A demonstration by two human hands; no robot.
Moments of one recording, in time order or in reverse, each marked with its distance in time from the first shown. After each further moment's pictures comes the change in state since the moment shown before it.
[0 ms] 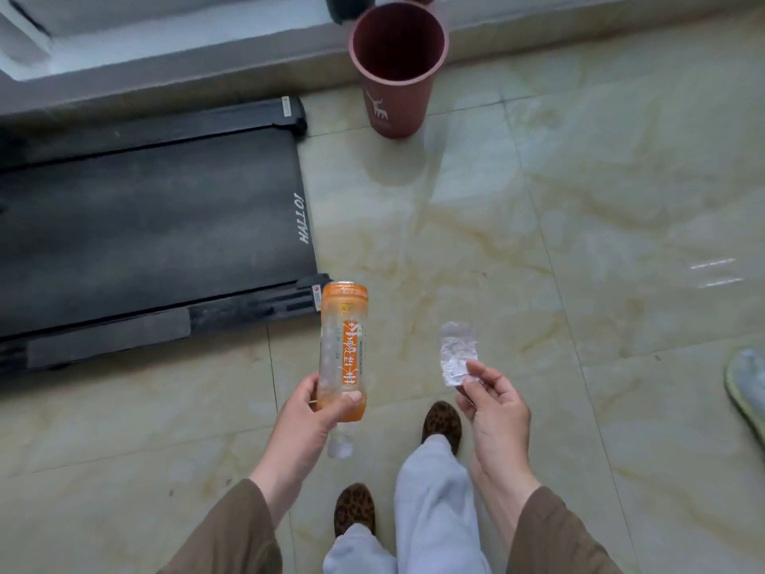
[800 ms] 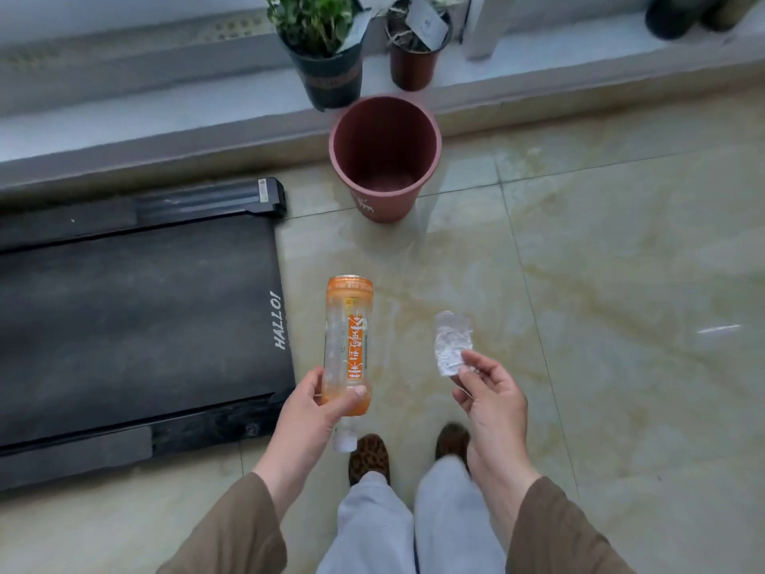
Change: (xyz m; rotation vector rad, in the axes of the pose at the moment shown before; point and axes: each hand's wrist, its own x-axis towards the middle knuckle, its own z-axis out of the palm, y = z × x) left_hand 0.187 0.234 0.045 -0.009 0.002 0.006; right_hand 0.173 -0.187 0.167 -0.056 -0.045 -0.014
